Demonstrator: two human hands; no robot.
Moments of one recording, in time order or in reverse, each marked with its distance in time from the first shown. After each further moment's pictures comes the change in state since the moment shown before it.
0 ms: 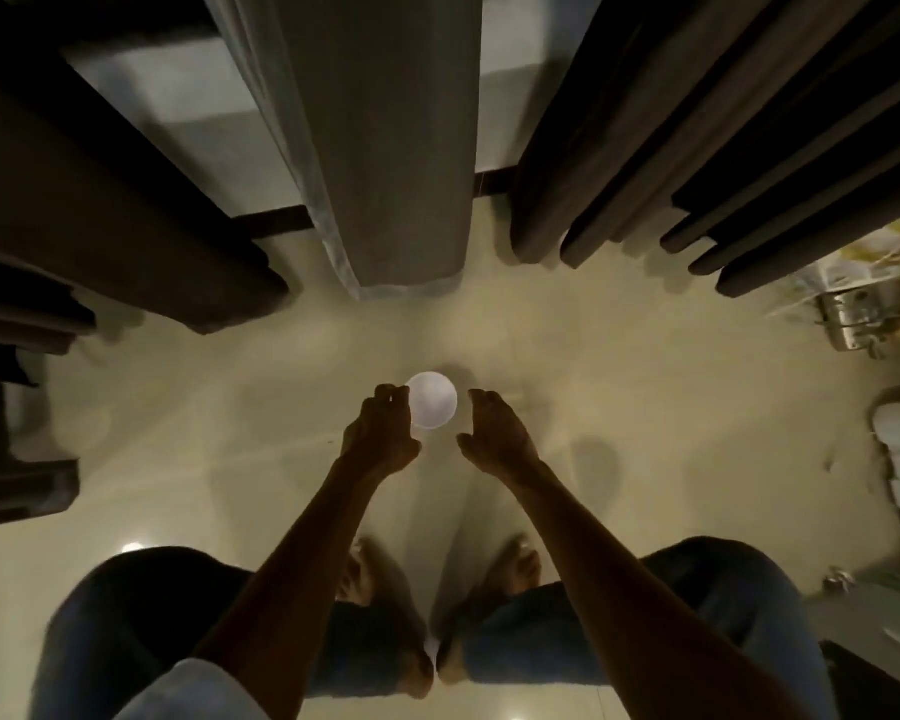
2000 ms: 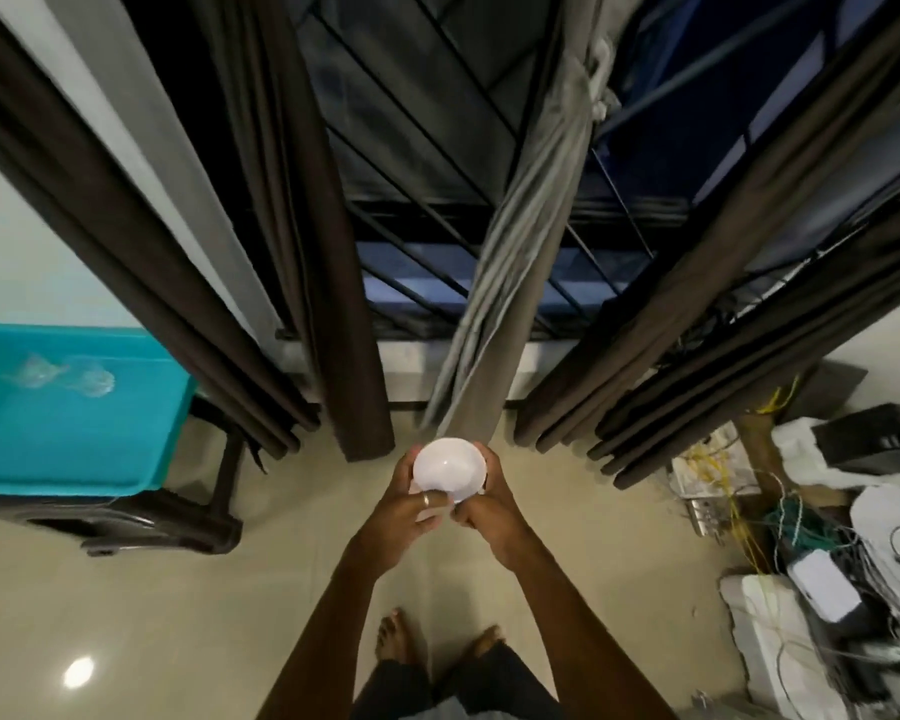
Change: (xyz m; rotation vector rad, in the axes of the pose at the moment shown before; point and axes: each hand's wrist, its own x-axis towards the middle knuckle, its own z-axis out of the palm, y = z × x) left_hand -0.418 0.059 -0.345 -1.629 0.032 0.113; right_hand -0.398 -0.311 -0.281 0.901 -0.041 -0.158
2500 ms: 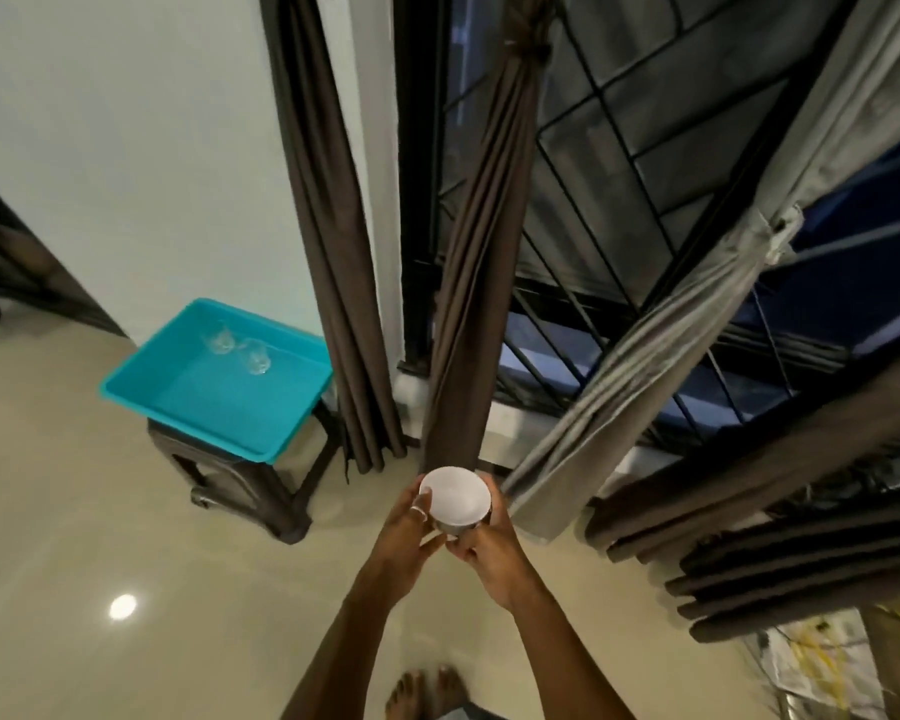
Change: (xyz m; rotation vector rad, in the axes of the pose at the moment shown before) left_hand -0.059 0.027 -0.054 -0.268 0.424 0.214; right_hand 0.013 -0.022 0.097 0.188 -0.268 0.095
